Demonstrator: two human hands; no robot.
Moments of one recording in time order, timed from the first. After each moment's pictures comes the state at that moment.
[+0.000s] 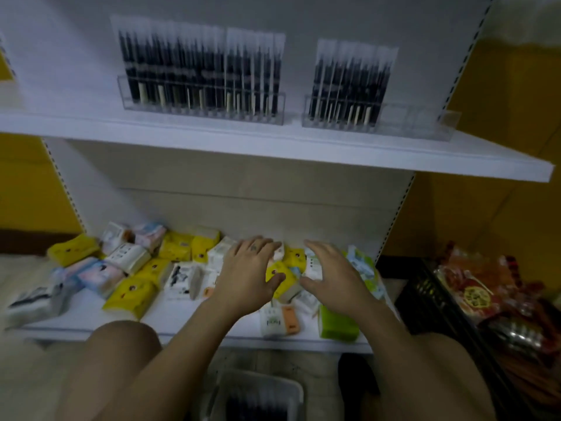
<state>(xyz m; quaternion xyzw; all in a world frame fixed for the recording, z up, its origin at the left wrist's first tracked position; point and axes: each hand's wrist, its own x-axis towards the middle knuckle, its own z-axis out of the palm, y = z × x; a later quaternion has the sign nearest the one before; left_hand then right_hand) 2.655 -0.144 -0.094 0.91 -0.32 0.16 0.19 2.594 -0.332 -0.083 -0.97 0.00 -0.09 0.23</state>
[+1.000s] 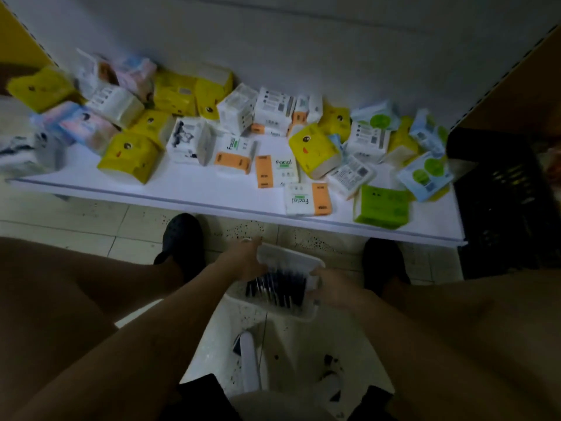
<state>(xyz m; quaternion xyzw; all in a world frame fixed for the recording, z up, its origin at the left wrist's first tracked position) 2.652 -0.111 -0.352 0.91 -0.14 -0.36 0.17 2.569 -0.322 -0.367 -0.88 0.08 0.38 0.28</state>
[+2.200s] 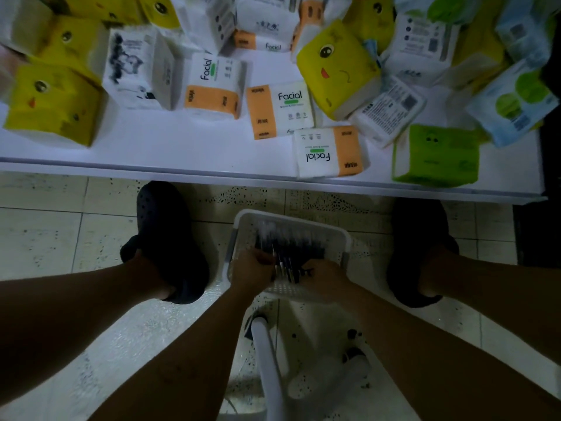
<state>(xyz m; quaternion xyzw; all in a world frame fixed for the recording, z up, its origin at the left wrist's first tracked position) 2.623 -0.115 -0.481 0.80 0.19 -0.40 0.41 2.576 -0.279 -0.501 -0.80 0.18 0.45 0.35</state>
